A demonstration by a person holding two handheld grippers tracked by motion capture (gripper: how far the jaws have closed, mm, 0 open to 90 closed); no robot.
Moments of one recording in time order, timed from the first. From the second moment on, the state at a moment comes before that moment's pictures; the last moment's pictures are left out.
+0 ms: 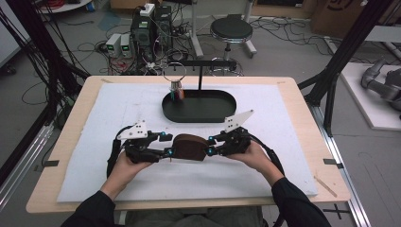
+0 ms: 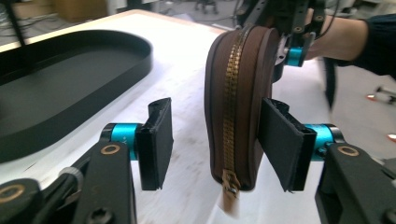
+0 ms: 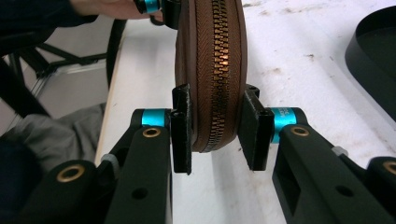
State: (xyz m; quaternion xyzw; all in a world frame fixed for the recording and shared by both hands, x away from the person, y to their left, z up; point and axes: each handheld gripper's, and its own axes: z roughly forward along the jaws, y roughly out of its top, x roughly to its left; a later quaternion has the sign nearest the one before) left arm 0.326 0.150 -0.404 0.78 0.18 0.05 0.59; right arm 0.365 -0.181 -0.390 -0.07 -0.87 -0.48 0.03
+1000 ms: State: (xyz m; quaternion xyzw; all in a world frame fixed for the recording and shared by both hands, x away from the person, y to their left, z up) left arm 0.329 0.137 -0.398 0.71 0.16 0.01 0.69; right arm 0.362 -0.207 -0.371 -0.11 -0.81 -0.58 0.04
